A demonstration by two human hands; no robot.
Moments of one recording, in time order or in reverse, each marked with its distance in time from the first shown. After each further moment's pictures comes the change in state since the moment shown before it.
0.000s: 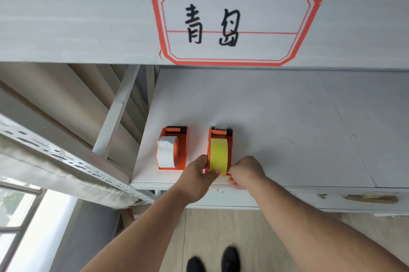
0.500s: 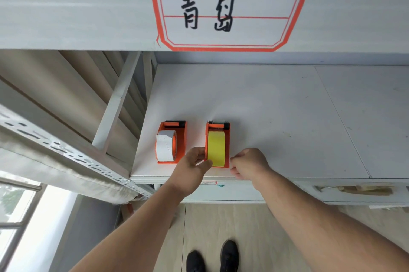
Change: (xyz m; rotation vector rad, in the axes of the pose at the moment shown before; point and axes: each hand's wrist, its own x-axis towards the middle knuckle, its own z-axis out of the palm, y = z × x) left_hand -0.008 -0.004 -0.005 -0.175 0.083 -0.057; right_hand -0.021 0.002 -0.018 0.021 0.015 -0.120
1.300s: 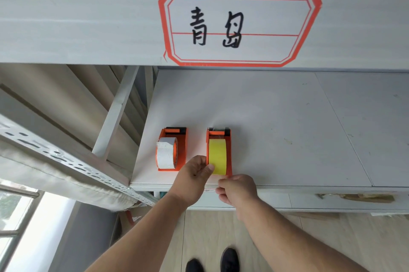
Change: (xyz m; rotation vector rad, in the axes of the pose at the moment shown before) left_hand -0.001 -0.008 0.002 -0.021 0.005 0.105; right_hand -0.026 0.021 0.047 0.431 0.021 0.232
